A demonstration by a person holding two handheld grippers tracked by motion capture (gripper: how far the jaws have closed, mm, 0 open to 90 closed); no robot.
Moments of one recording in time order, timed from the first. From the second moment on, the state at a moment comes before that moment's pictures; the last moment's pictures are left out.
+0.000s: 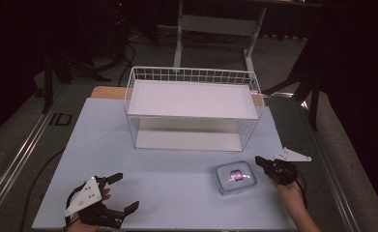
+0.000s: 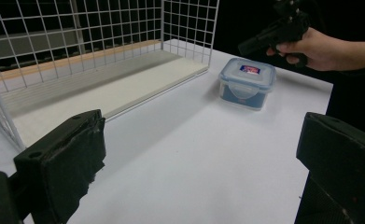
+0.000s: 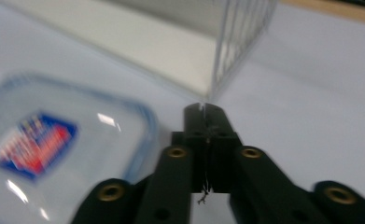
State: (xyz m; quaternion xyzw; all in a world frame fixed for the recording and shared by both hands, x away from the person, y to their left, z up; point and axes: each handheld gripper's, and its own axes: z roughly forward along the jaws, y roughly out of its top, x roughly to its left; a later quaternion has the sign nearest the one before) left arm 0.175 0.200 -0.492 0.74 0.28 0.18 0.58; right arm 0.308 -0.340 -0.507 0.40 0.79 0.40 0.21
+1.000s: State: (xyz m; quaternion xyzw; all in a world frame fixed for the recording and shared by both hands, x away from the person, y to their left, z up) left arm 0.174 0.201 -0.491 0.74 0.28 0.18 0.58; right arm 0.279 -0.311 -0.529 0.37 0.84 0.38 0.10
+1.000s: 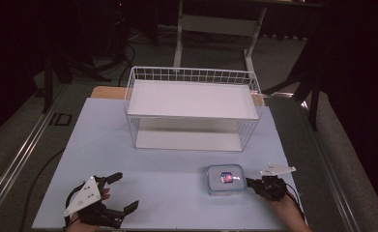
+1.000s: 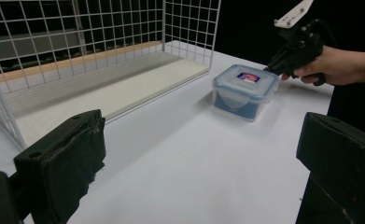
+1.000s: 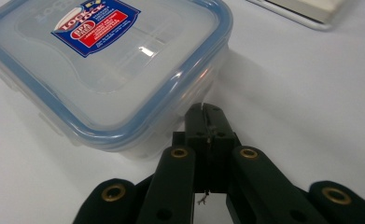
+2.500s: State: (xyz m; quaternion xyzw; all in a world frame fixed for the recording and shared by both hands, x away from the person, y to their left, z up) left arm 0.175 0.197 -0.492 0.74 0.29 0.17 0.59; right arm 0.296 -0.189 -0.526 0.26 0.88 0.38 0.06
